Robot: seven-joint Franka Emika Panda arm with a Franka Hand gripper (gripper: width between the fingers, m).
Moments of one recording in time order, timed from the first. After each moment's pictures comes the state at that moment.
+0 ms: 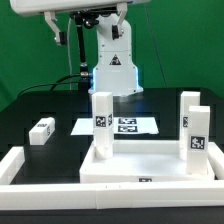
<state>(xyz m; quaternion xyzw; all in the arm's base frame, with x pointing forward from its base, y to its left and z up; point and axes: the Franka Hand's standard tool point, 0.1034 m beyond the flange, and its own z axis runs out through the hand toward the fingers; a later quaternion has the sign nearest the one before) 0.599 -0.076 0.215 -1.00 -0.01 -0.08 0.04</state>
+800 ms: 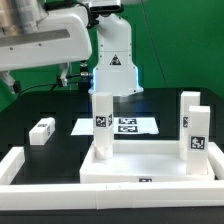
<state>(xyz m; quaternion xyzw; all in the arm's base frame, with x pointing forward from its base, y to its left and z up) 0.526 -0.160 0.141 -0.99 -0.02 0.15 0.06</state>
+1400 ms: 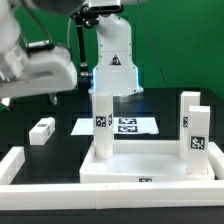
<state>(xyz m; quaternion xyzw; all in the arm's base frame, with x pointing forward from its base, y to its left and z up) 0.466 -0.193 0.079 -0.94 0.03 0.35 0.06</state>
